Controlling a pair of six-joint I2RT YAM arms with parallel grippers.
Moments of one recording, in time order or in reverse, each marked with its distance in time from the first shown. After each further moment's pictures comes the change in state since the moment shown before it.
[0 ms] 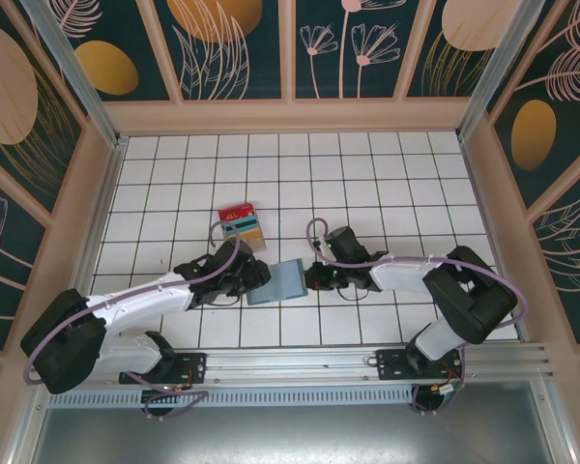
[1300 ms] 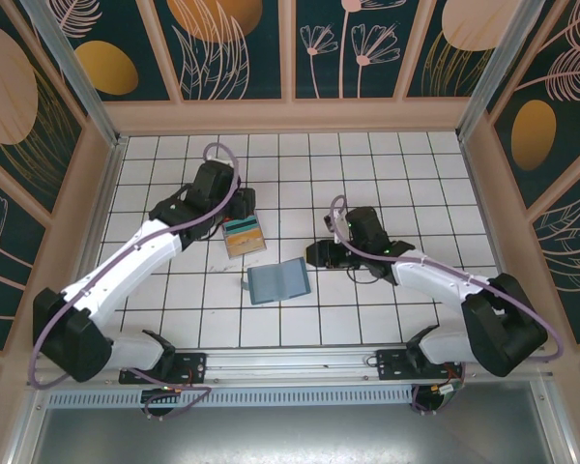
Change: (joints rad) left arm 0.232 0.067 0.584 -0.335 -0.209 0.671; right arm -0.113 -0.214 0.053 -0.085 -0.081 -0.050
